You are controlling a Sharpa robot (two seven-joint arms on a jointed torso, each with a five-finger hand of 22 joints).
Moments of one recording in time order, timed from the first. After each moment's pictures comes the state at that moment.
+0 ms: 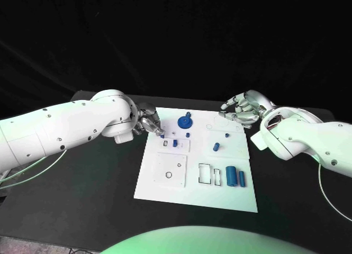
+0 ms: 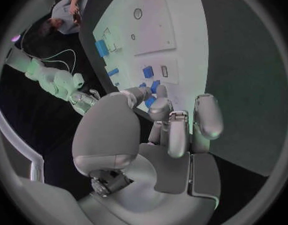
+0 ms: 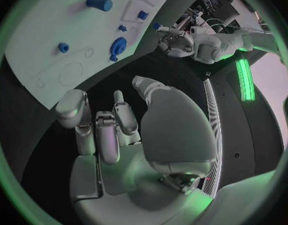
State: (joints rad) left arm 1.28 -0.73 -0.05 1.43 -1.05 0.14 -0.47; left_hand 1.23 -0.19 0.60 0.20 0.39 0.97 0.05 0.57 0.76 1.37 -0.03 1.13 0.99 1.47 -0.08 1.57 1.31 0.10 1.37 0.03 1.27 1.31; right arm 1.27 -0.87 -0.15 1.58 -0.88 -0.54 -0.16; right_hand 1.28 -0.24 0.43 0.26 0.25 0.86 0.14 0.27 0.38 1.33 0.06 1.30 1.23 1.47 -0.01 1.56 1.31 0.10 1.34 0.09 1.07 1.19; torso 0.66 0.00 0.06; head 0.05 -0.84
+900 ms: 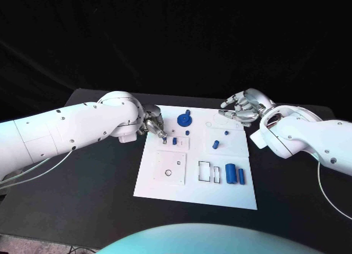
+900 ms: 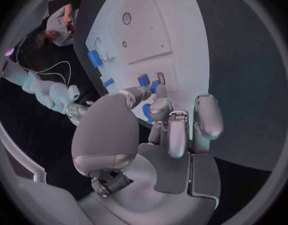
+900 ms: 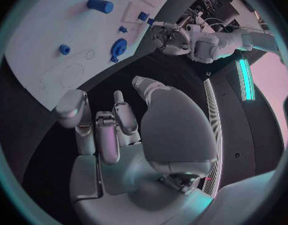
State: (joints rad) left arm 1.26 -0.67 -0.06 1.37 -1.13 0.19 -0.46; left_hand 1.22 -0.20 0.60 0.20 0.41 0.98 0.04 0.57 0.77 1.38 -0.03 1.13 0.99 1.47 -0.08 1.57 1.31 0.10 1.37 0.03 1.27 1.31; right arm 1.27 -0.87 -0.15 1.58 -0.88 -0.54 -0.16; right_hand 1.28 -0.24 0.44 0.26 0.25 0.85 0.14 0.27 0.38 1.33 0.06 1.30 1.23 1.47 -0.01 1.56 1.31 0.10 1.34 0.09 1.07 1.19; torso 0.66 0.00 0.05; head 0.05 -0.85
